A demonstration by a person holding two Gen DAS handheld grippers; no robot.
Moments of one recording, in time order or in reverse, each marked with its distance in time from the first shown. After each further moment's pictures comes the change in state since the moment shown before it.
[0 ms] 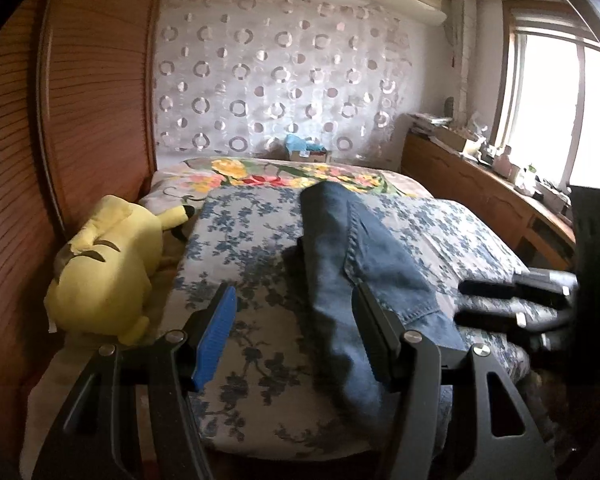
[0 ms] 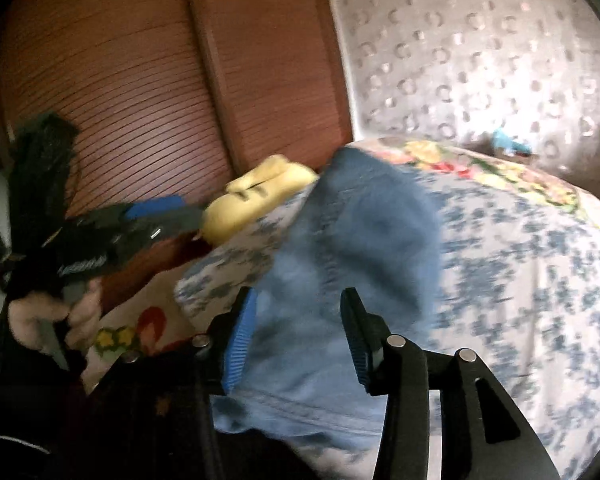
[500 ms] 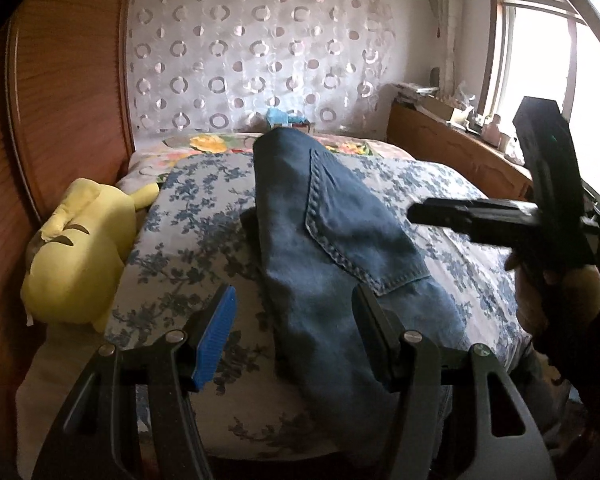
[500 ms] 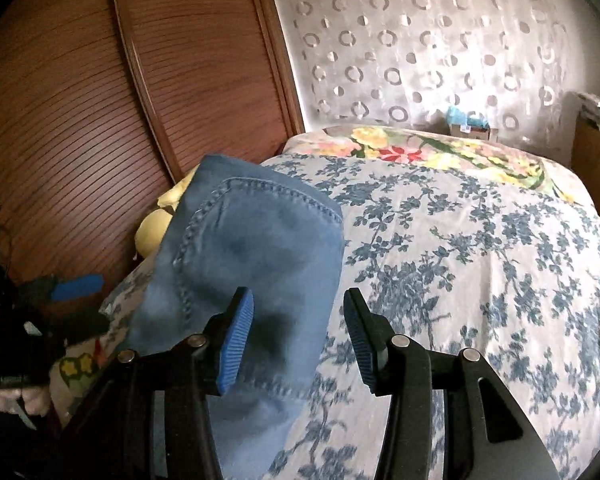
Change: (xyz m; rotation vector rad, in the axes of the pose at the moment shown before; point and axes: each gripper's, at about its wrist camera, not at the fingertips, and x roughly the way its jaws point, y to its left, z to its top) left arm 0.036 -0.028 -0.020 0.044 0.093 -0.034; right arm 0.029 -0.054 0.027 0.107 0.031 -0.099
